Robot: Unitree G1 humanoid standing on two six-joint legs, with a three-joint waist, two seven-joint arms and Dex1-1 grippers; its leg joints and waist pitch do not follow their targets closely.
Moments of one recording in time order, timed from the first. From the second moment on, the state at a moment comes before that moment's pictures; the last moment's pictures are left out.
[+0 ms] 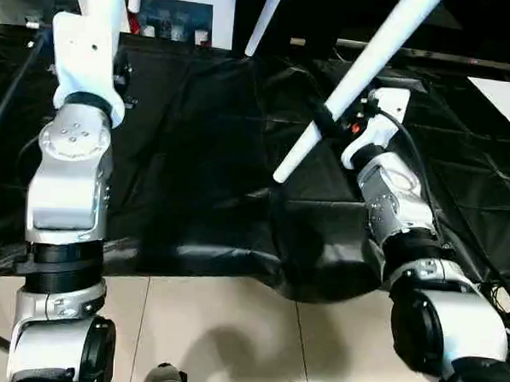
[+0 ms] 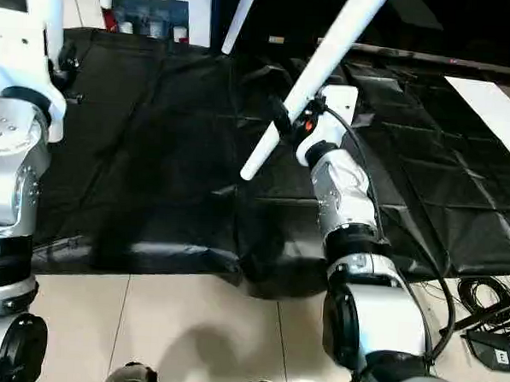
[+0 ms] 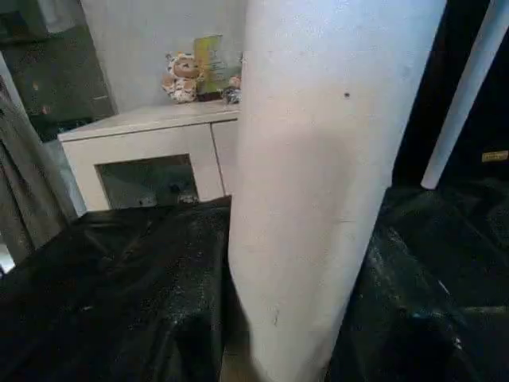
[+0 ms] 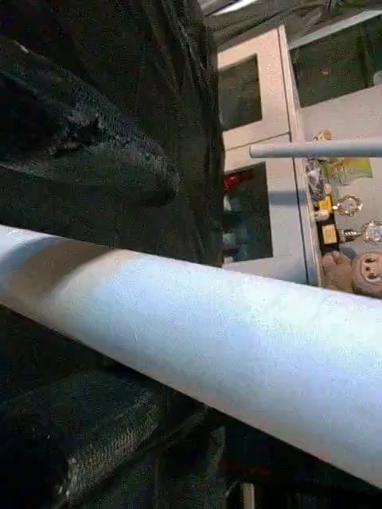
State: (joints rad) left arm -0.67 0.27 0.20 -0.06 0.13 0.58 -0.01; right arm -0.96 -0.12 -0.23 1.04 0.27 -0.13 0.48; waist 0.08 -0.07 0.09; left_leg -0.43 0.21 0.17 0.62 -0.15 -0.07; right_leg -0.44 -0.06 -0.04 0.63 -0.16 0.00
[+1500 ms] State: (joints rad) left arm -0.43 0.34 0.28 0.17 0.04 0.27 -0.13; right arm -0.52 0.04 -0.08 0.38 0.16 0.02 0.35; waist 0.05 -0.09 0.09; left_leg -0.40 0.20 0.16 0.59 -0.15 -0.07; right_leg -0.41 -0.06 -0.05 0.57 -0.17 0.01
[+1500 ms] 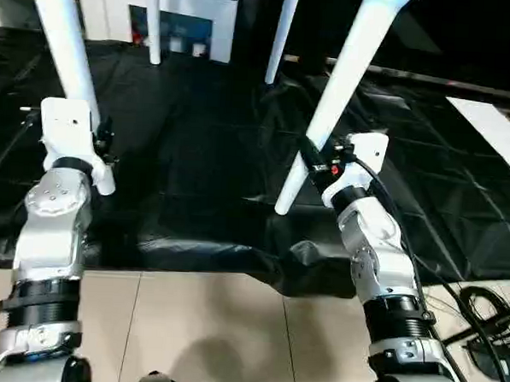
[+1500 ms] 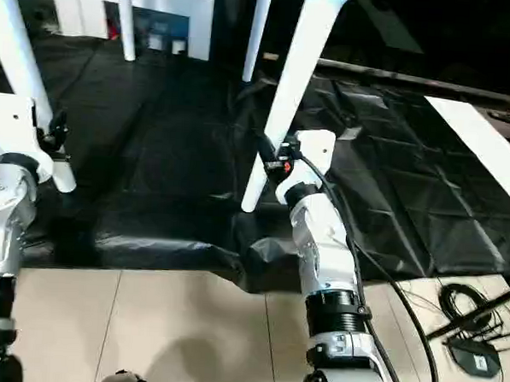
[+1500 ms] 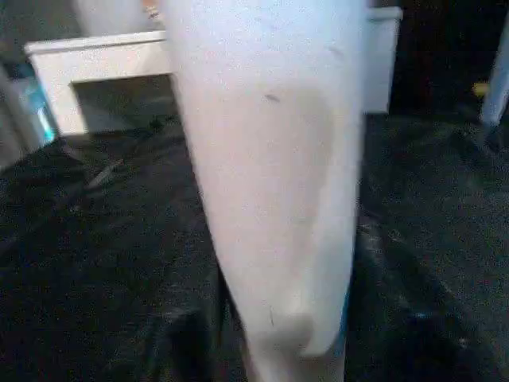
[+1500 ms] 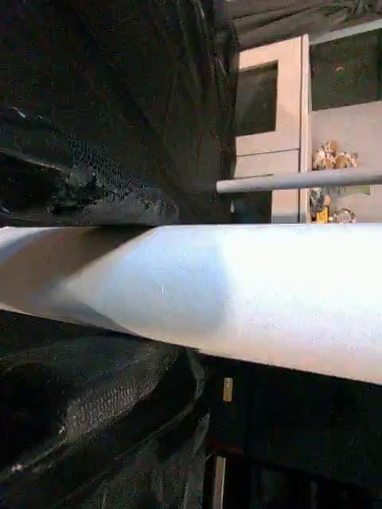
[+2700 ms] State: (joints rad) left arm 0.04 0.23 0.35 -0.25 -0.18 0.22 -0.21; right arm -0.11 -0.04 -0.01 -0.14 0.26 0.22 0.40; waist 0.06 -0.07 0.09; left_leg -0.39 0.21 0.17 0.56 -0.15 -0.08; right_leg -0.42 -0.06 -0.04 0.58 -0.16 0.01
